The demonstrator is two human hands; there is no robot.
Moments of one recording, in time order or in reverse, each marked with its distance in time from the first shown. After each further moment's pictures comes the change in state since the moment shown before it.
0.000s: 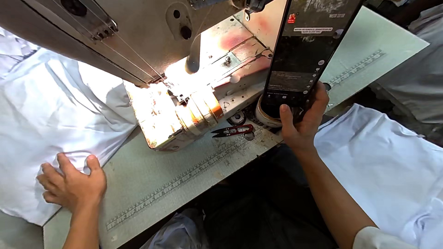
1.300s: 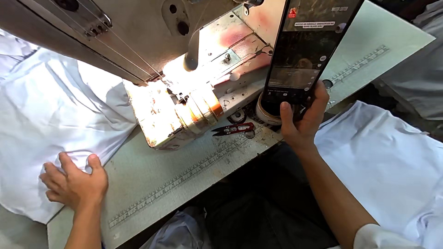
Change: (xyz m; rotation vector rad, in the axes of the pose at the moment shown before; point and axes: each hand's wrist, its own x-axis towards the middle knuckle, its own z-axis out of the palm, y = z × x) left_hand 0.000 -0.002 0.000 0.001 -0.001 0.015; right_hand -0.002 0.000 0.002 -0.037 0.017 -0.033
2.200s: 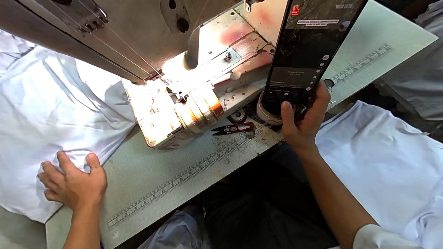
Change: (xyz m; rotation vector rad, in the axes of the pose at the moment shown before) left_hand 0.000 0.001 0.000 0.004 0.002 -0.011; right_hand 0.001 -0.001 -0.001 -0.006 -0.012 0.020
